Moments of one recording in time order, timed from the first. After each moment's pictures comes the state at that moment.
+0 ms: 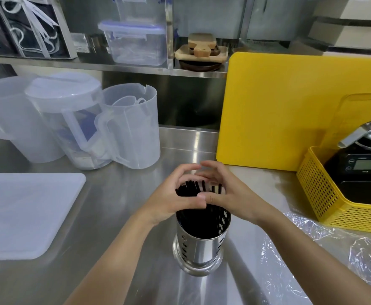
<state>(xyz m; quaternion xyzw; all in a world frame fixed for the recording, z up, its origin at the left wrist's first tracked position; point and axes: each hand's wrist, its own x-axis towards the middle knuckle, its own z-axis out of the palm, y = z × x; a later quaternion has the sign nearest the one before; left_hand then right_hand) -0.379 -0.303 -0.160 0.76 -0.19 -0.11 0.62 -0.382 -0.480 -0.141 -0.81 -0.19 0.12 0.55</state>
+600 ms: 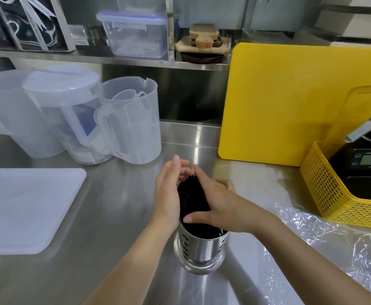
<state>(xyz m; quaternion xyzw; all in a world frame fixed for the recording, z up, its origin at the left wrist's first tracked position) -0.386 -0.335 -0.163 0.59 0.05 0.11 0.80 -0.394 -0.458 -0.147 -0.92 -0.24 0.13 0.29</state>
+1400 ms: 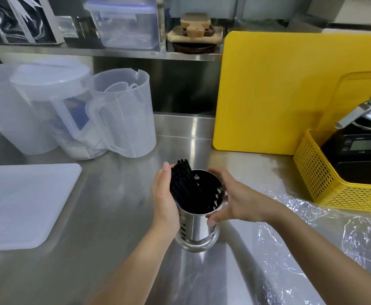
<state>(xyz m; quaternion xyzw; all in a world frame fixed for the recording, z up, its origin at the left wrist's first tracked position) -0.406 -0.341 -0.187 0.52 0.11 0.07 0.85 -0.399 -0.502 -0.163 -0.86 -0.17 0.21 0.44</state>
